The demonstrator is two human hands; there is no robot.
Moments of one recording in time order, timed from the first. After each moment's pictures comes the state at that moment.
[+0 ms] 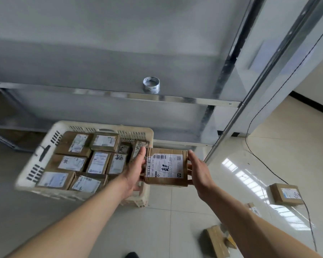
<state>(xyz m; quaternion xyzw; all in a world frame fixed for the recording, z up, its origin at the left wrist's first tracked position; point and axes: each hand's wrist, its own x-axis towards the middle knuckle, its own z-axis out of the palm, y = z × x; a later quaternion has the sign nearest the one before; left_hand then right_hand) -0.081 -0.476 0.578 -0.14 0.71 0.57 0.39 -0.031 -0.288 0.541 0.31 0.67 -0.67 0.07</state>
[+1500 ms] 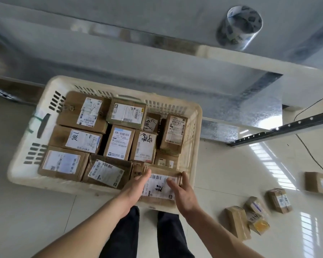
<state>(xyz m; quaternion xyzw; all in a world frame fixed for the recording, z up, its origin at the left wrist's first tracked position) -0.200 -0.632 0.342 -0.21 0.67 0.49 0.52 -0.143 -0.467 0.336 0.37 0.66 -0.59 0.27</state>
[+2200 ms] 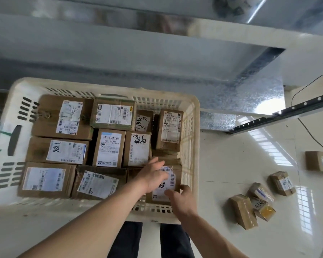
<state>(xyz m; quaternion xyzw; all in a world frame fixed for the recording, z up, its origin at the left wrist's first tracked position) -0.264 -0.577 0.288 0.01 0.76 0.36 0.54 -0.154 -0.482 0.282 0.52 0.64 -0.47 0.32</state>
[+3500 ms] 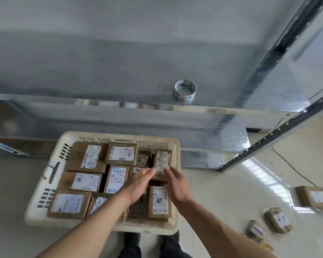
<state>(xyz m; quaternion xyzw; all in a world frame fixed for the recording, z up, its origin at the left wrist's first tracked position) -0.248 -0.578 0.513 0.00 0.81 0.44 0.39 -0.198 -0.447 0.466 0.33 0.70 -0.62 0.10</state>
